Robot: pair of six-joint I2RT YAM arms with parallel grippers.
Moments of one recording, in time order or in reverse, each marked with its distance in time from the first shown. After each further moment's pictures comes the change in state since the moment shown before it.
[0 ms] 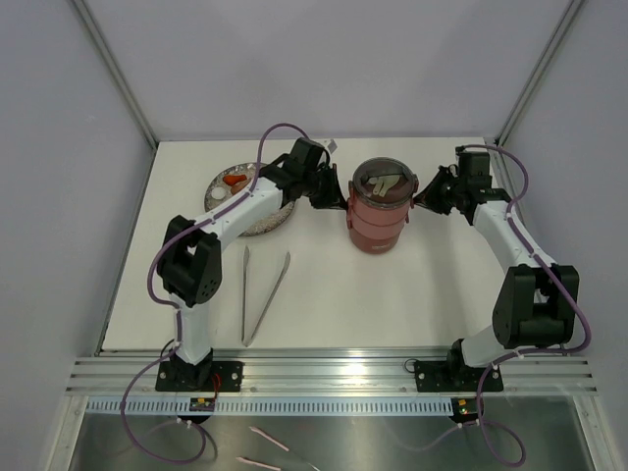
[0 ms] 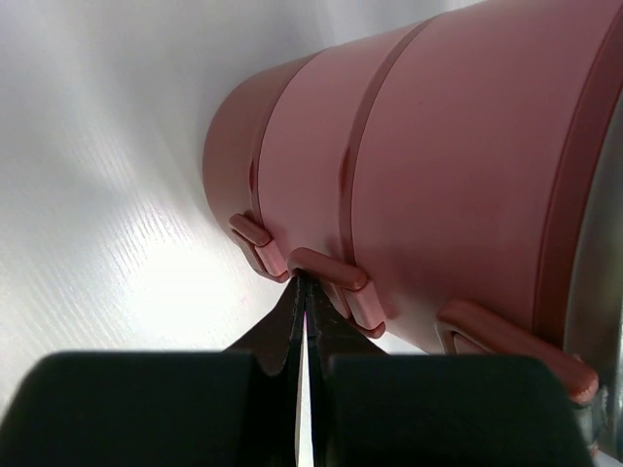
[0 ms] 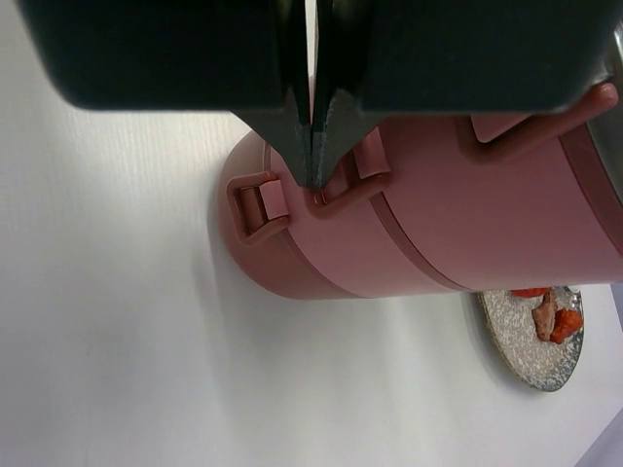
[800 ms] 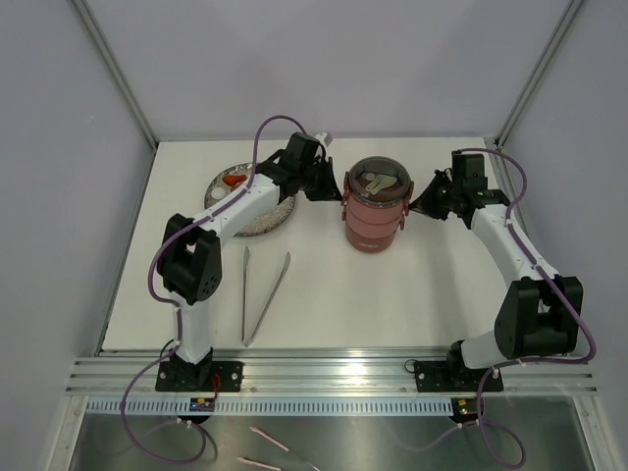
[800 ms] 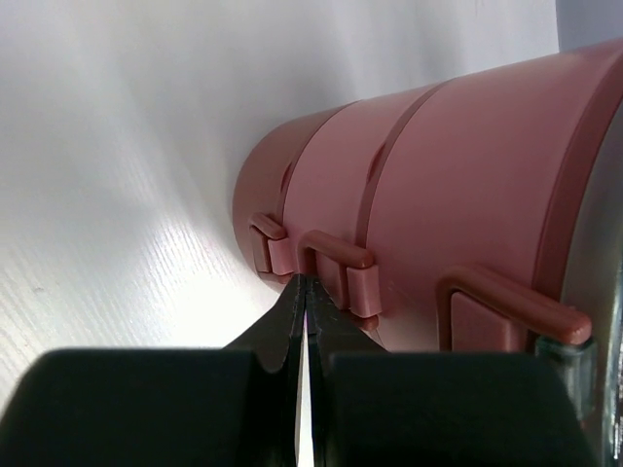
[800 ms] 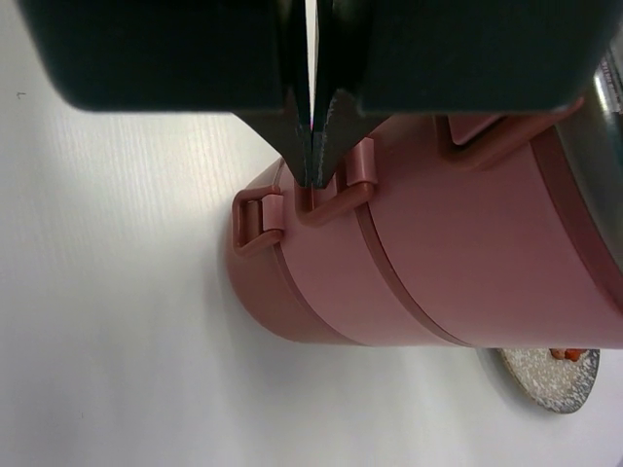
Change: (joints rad) left arm 0.038 0.024 0.047 0.008 -0.058 0.075; right arm 0.049 -0.073 -0.014 -0.098 0.076 0.043
